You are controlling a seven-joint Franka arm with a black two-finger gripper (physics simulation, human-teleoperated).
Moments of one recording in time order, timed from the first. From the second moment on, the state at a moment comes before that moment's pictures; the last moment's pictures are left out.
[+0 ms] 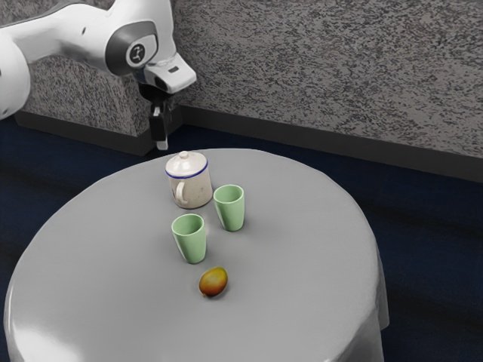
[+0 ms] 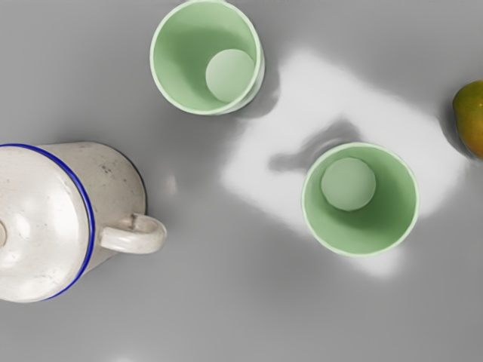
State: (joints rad) arm -0.16 0.17 0.13 -1.56 0.14 1.80 0.97
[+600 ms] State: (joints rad) arm -0.13 0.31 0.15 -1.75 0.07 2.02 0.95
